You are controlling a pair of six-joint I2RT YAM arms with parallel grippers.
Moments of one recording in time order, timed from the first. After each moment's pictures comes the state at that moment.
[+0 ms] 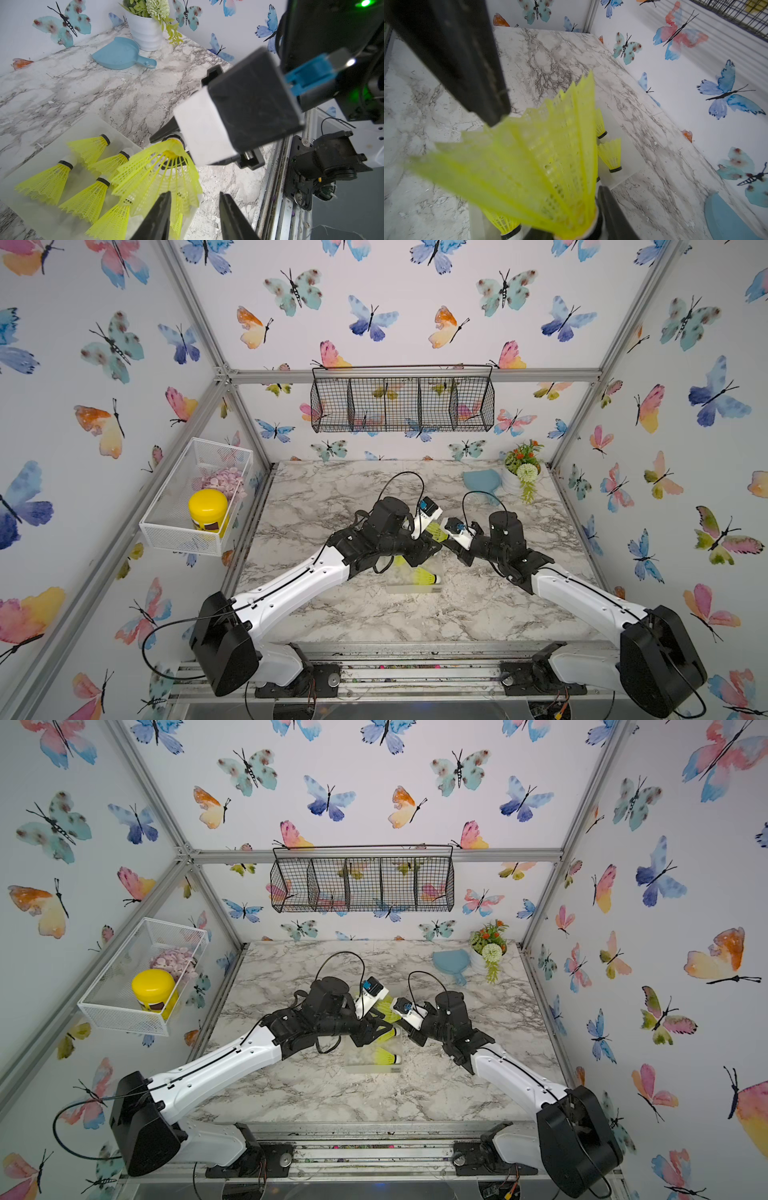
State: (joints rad) left arm -0.84 1.40 1.18 -0.35 0.30 -0.05; right arm 0.52 1.26 0.71 0.10 -0.43 -0.53
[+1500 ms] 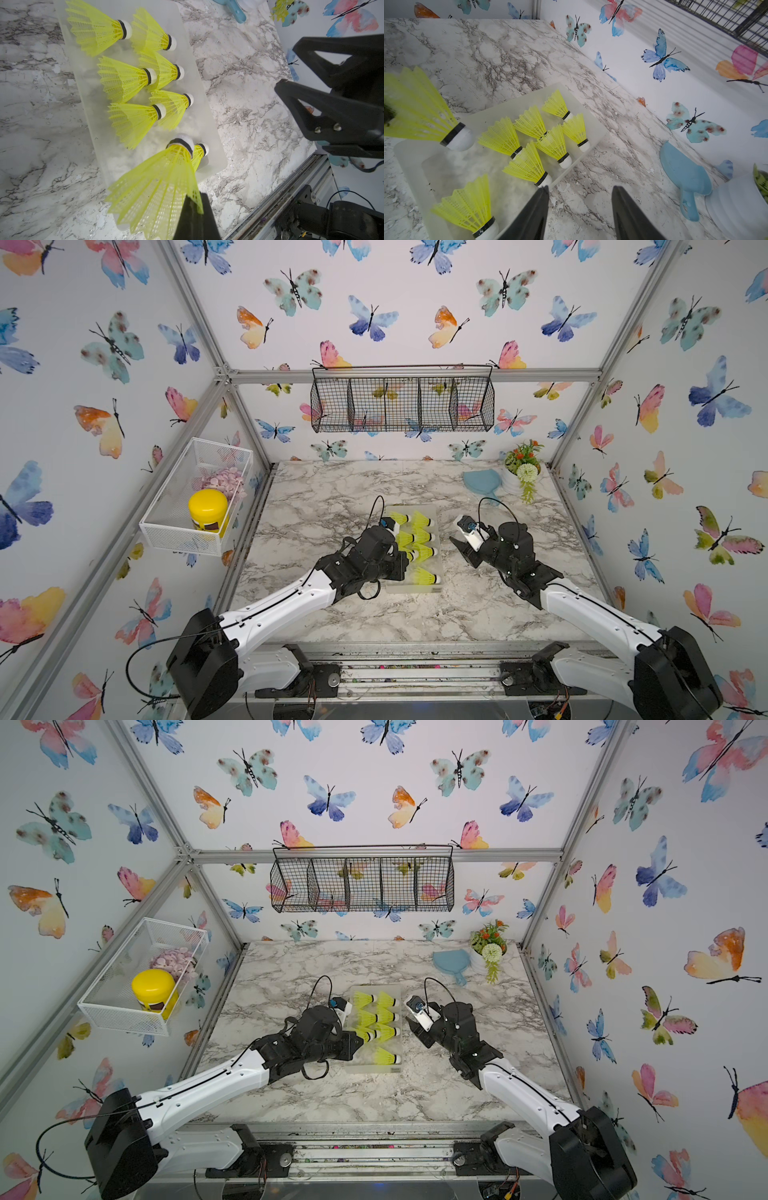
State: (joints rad) left arm -0.84 1.24 0.86 -0.35 0.08 -0.65; right arm 0.52 1.14 0.59 0.17 -0.16 -0.41
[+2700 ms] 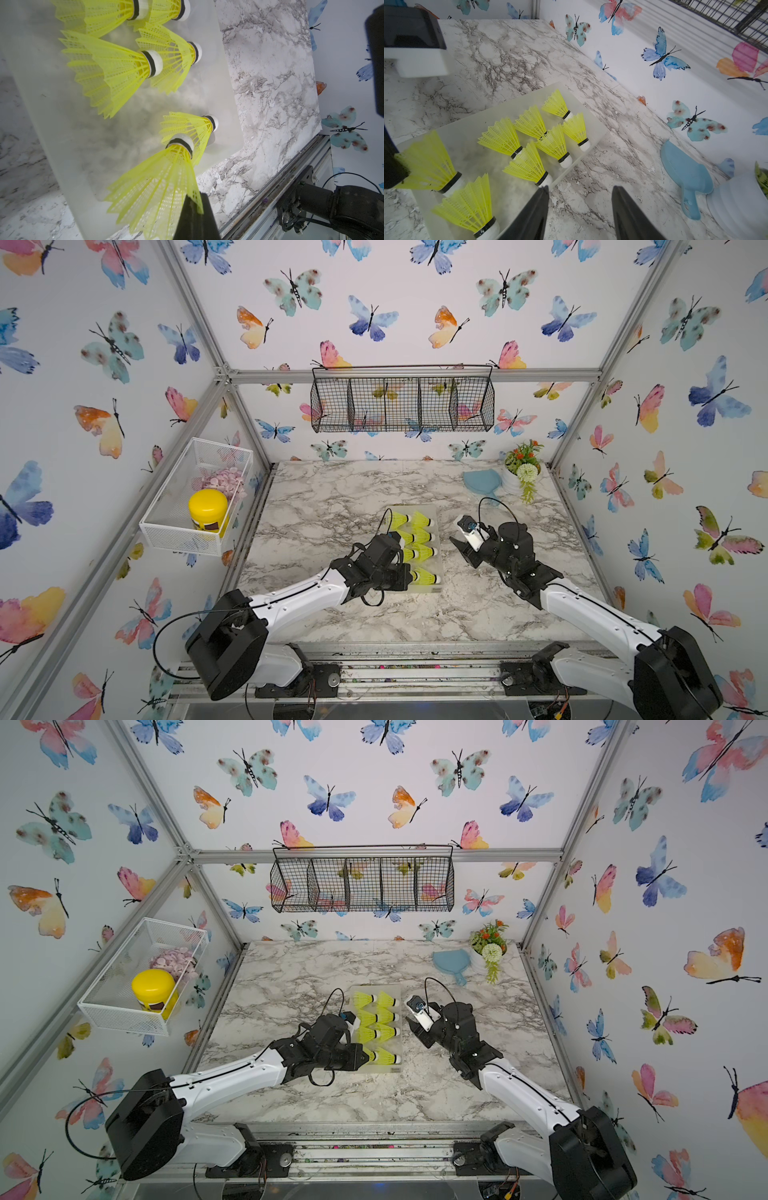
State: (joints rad) left arm -0.84 1.37 0.79 -0.26 0.21 -0.70; right arm 0.52 1.15 0.59 0.17 -0.16 -0.40
